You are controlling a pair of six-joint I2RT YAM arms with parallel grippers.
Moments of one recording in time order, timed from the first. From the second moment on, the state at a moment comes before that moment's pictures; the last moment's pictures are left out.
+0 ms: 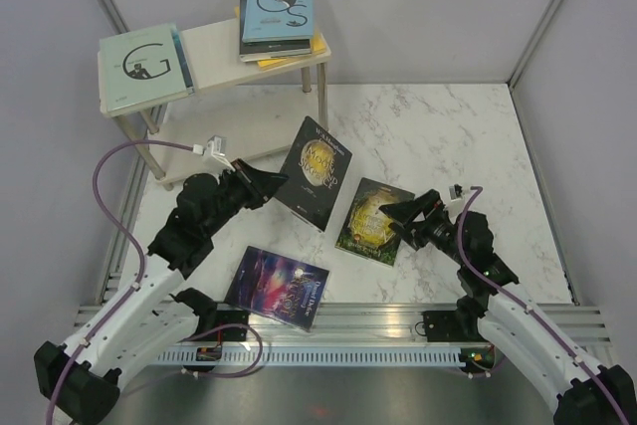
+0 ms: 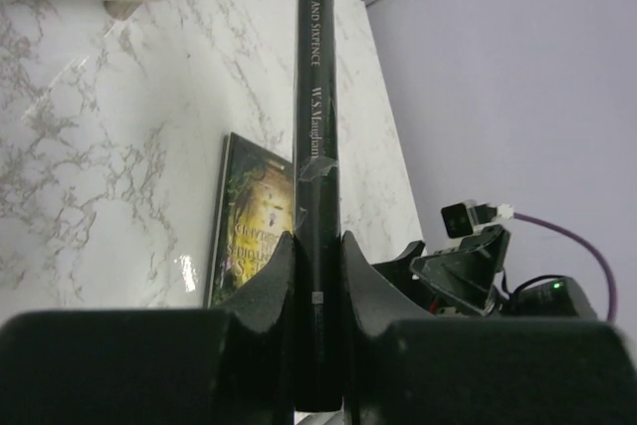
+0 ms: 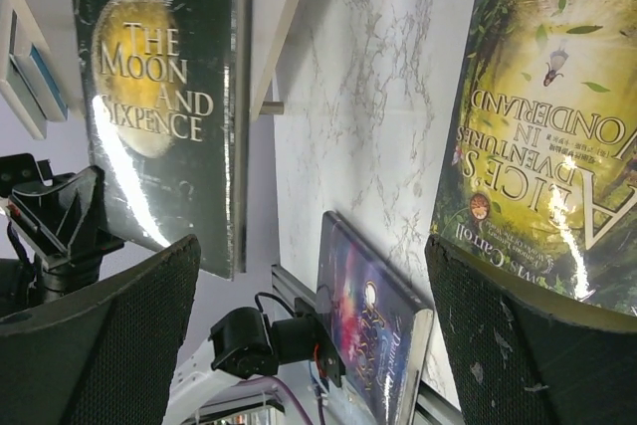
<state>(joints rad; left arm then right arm) -0.53 0.76 0.64 -0.05 0.06 -0.88 0.40 0.58 0.20 0.14 -0.29 1.27</state>
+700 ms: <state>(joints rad) -0.10 0.82 0.86 0.19 0.59 -1.17 0.40 0.51 0.17 0.08 -0.25 1.27</state>
